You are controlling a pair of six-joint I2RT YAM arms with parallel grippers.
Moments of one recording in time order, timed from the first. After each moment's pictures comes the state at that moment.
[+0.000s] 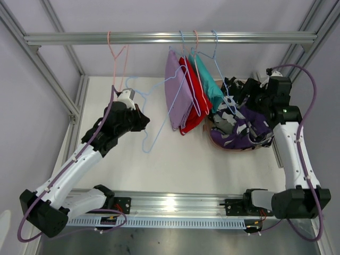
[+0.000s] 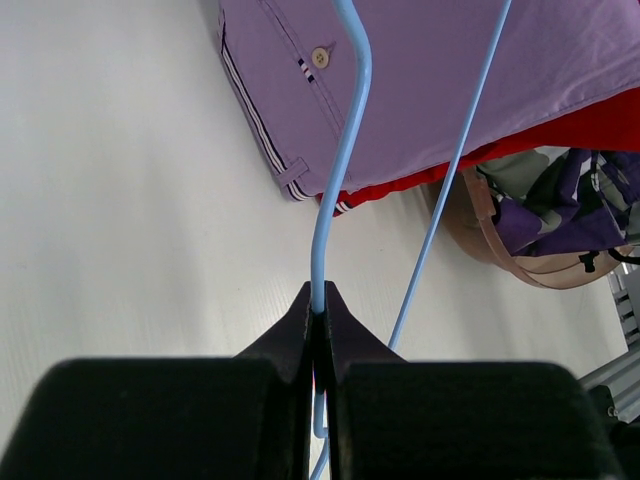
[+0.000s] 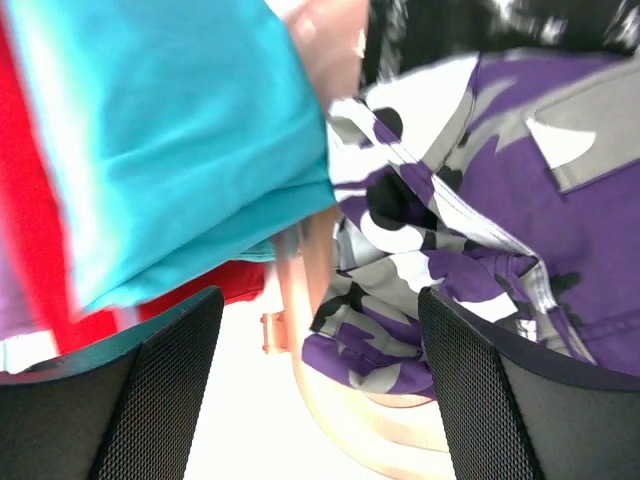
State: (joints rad) left arm -0.51 1.04 0.99 -0.41 0.00 -0.50; right arm 0.01 1.27 1.35 -0.65 -0.18 0.42
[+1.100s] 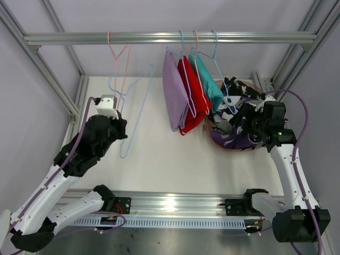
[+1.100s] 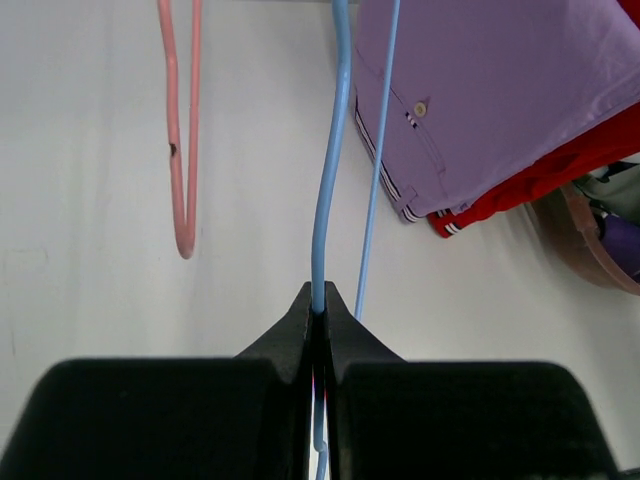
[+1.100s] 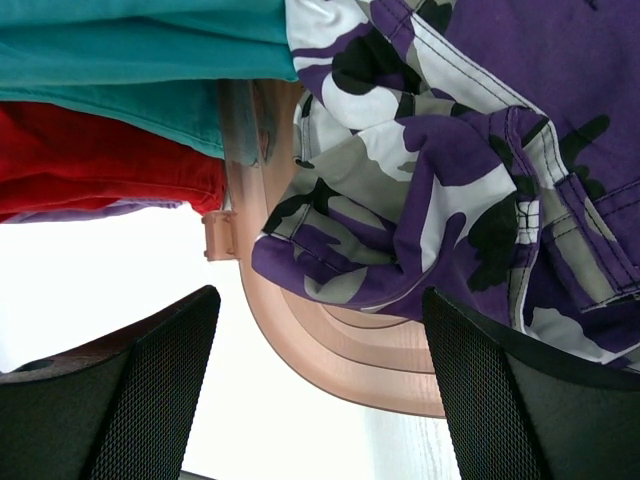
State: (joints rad) left arm -0.68 0.79 1.09 -0.69 -0.44 -0.33; right arm 0.01 1.02 1.01 -0.61 -0.22 0.39
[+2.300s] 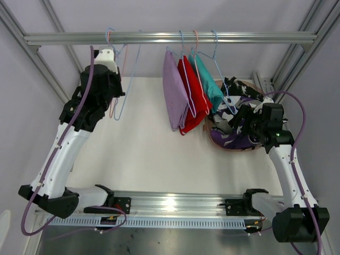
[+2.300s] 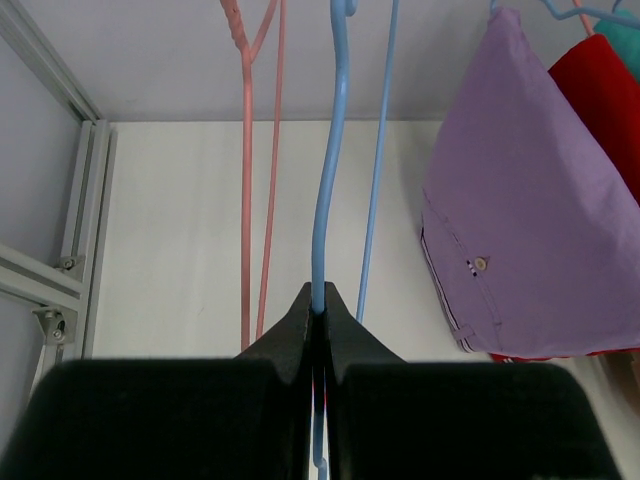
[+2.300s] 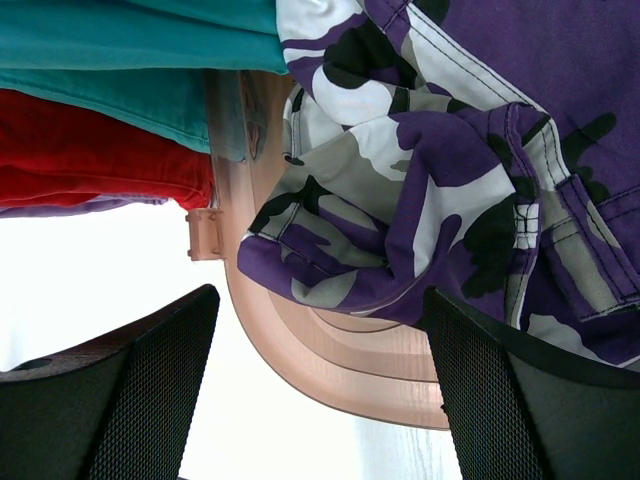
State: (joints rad) left arm -0.44 1.24 1.66 -0.72 -0.39 -0.13; right arm 0.01 1.02 0.96 -0.57 -0.23 0.37
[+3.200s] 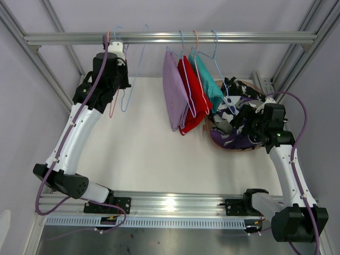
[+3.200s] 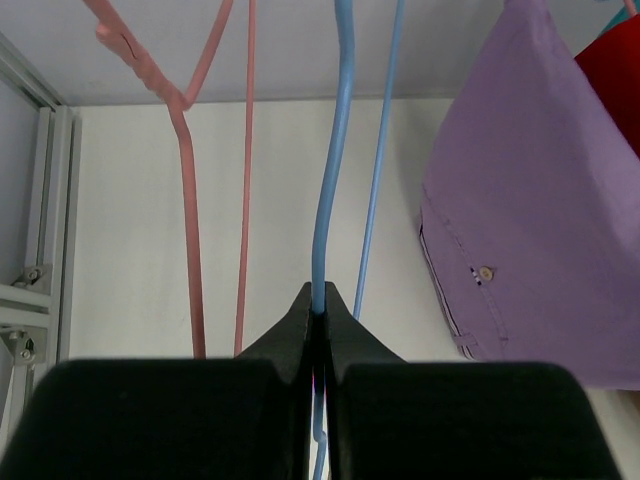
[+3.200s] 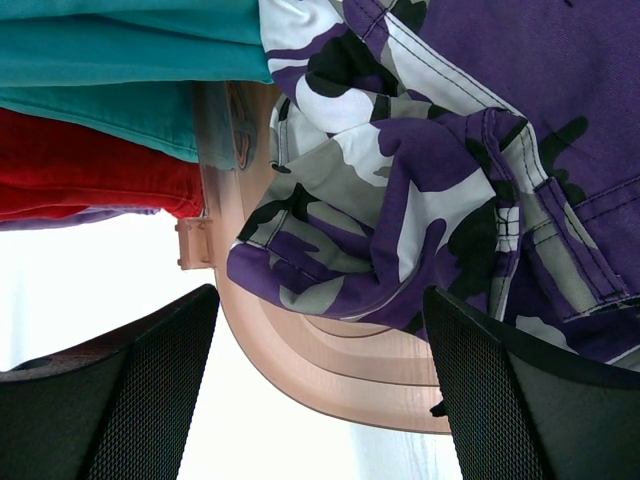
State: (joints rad) left arm -0.35 1.45 1.78 -0.73 -0.27 -0.13; right arm -0.01 1.02 0.95 -0.56 -0.23 0.37
